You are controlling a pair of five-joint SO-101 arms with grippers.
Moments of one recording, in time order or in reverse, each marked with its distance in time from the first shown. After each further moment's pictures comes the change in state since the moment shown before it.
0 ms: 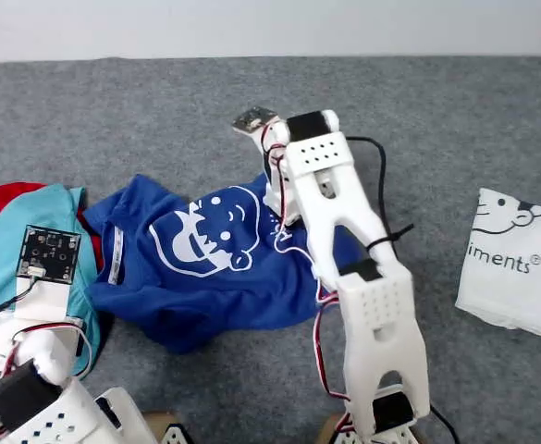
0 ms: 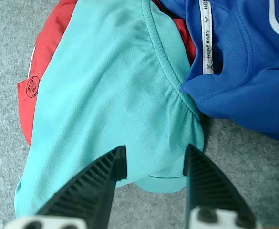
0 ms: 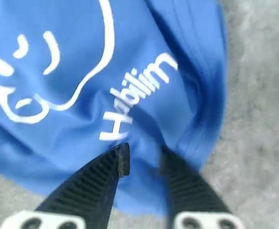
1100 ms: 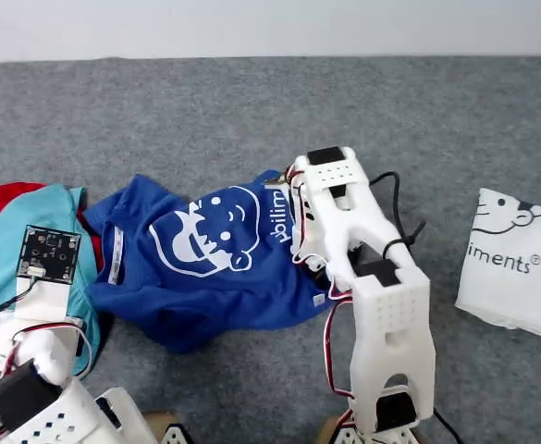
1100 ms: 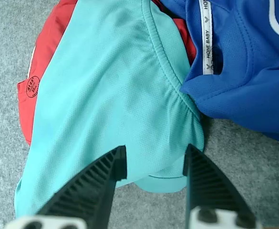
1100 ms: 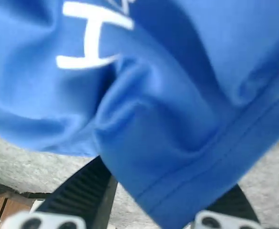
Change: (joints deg) left arm 0.0 0.0 0.0 0.0 0.0; right arm 4.2 -0.1 24.2 -1.9 0.0
